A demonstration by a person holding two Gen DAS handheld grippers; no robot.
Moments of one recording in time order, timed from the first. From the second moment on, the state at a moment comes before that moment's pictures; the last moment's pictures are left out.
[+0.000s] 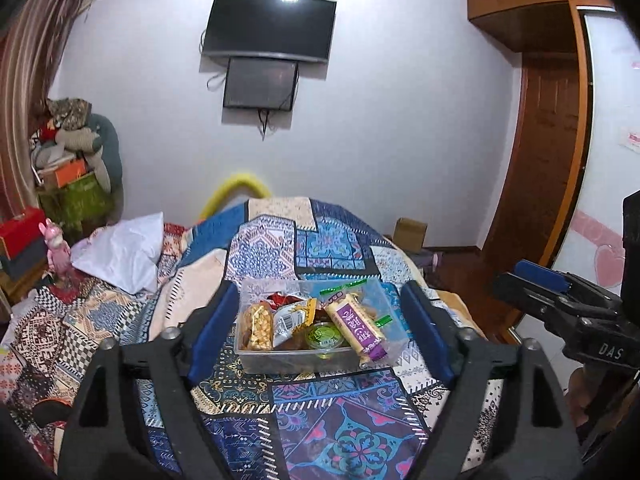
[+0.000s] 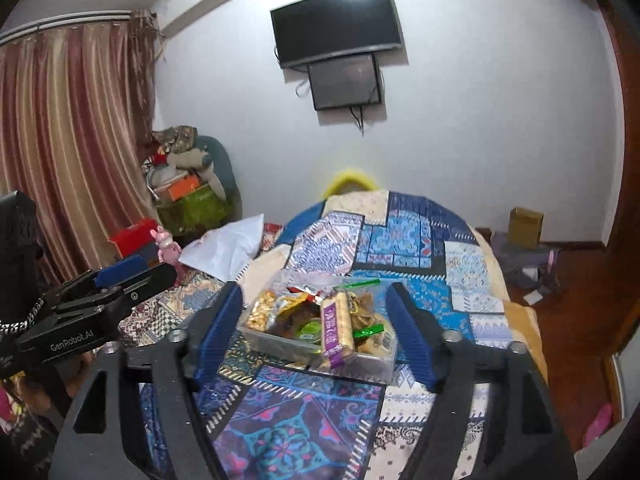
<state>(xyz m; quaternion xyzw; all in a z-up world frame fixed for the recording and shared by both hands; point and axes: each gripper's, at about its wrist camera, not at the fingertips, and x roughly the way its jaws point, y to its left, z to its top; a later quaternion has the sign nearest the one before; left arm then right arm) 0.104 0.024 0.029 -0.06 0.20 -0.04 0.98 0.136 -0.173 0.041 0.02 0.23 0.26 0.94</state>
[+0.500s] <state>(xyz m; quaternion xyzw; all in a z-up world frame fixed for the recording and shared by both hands) 0.066 0.019 0.029 -0.03 0.17 -0.02 0.98 0.106 -0.170 0.040 0.01 0.20 0.24 0.95</state>
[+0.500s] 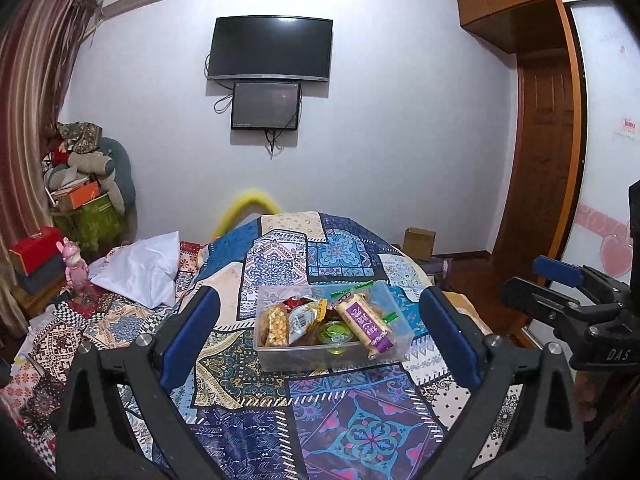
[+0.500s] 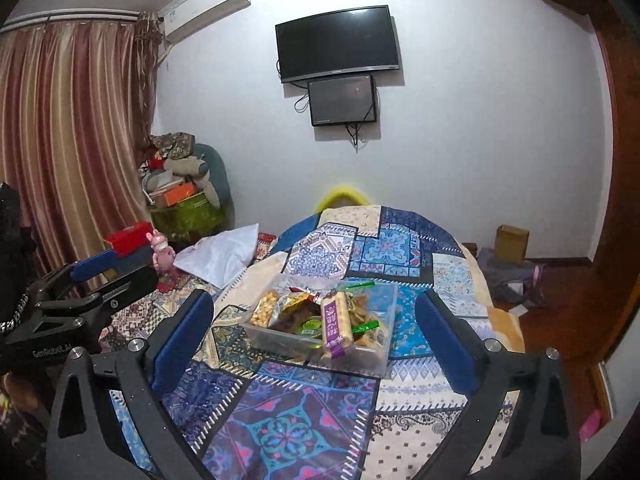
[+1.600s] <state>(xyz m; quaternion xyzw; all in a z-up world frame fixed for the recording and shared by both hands) 0.066 0.017 0.020 -0.03 0.18 -0.02 0.98 0.104 -0.180 0.029 0.02 0.22 0.23 0.95</state>
